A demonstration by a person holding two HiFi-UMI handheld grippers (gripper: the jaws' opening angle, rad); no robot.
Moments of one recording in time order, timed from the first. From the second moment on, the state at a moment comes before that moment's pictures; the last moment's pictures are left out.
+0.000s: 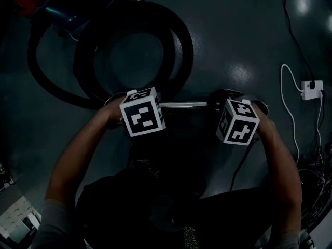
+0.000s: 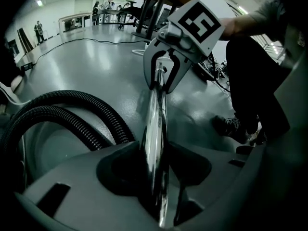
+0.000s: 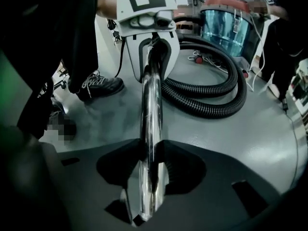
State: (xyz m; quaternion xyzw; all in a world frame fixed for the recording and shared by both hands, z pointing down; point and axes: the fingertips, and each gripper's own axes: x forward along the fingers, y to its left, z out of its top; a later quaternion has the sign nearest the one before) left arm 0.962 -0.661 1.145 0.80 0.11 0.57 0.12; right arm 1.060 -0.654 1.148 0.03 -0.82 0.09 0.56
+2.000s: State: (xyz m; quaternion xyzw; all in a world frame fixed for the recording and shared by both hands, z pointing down) left arm 1.072 -0.535 0.774 0.86 0.19 0.48 0.01; right arm 1.128 -0.469 0.806 0.45 -0.76 0.39 0.27
